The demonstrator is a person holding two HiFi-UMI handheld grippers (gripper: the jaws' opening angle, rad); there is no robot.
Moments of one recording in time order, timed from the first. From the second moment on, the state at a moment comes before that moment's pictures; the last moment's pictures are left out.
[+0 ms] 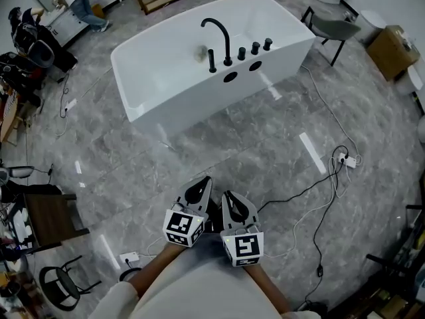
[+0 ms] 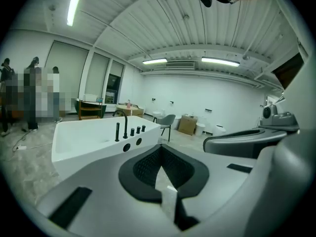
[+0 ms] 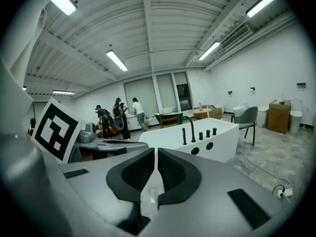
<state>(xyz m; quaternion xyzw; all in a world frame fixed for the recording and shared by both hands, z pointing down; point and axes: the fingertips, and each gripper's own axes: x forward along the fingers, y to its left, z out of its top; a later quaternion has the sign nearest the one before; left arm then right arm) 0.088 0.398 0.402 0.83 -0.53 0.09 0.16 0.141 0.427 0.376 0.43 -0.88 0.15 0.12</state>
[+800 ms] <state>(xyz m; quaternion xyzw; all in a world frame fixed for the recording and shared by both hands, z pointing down) 0.032 0.349 0.402 0.82 -0.53 0.06 0.18 0.104 0.372 0.383 0.44 -0.87 0.14 0.14</state>
